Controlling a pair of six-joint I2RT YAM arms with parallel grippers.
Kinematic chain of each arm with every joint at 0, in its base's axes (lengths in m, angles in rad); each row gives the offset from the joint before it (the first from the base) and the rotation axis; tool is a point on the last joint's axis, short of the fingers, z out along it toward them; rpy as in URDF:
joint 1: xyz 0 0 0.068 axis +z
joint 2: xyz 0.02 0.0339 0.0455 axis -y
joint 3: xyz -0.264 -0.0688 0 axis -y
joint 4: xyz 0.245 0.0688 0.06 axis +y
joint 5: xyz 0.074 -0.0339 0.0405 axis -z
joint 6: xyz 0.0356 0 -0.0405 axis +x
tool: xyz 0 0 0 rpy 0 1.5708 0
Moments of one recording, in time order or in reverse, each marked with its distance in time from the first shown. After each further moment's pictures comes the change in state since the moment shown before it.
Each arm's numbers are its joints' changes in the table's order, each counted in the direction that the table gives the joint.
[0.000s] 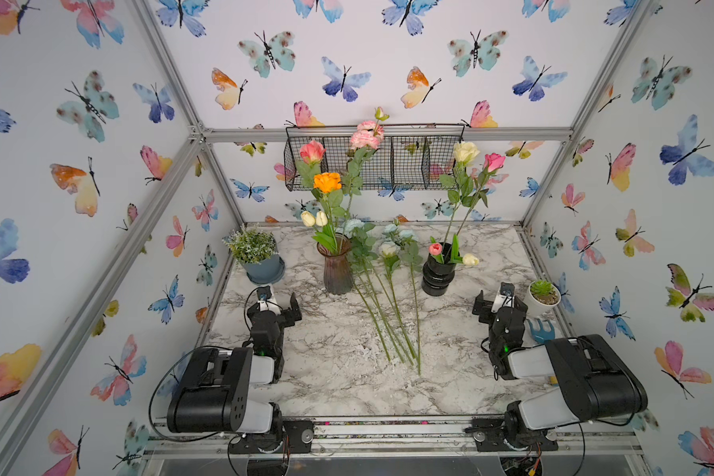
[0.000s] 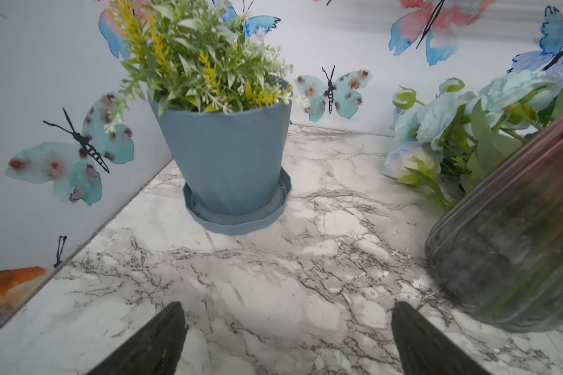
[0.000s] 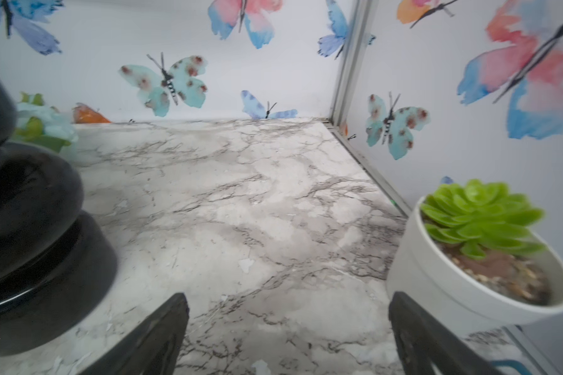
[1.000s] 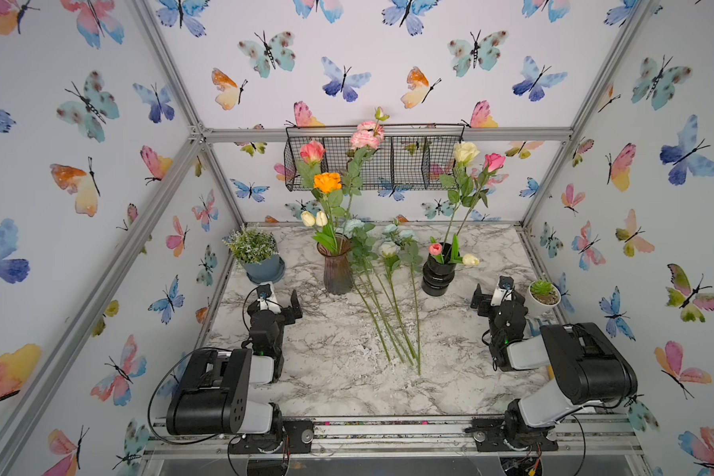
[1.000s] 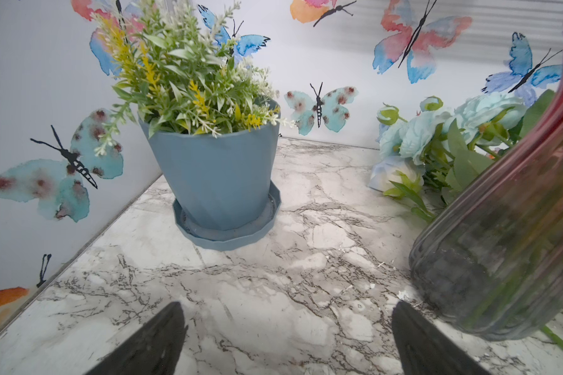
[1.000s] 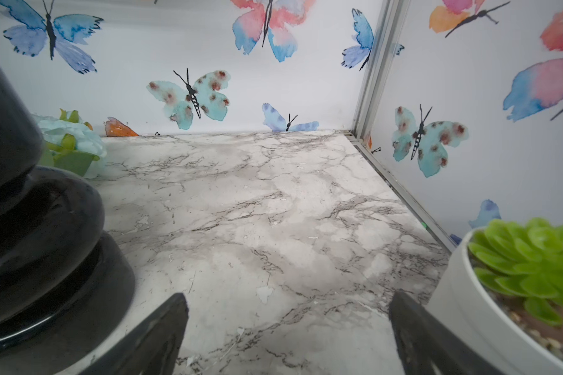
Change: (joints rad) left arm 0.001 0.024 0.029 0.009 0.027 0.005; right arm -0.054 -0.047 0.060 -0.022 -0.109 0.006
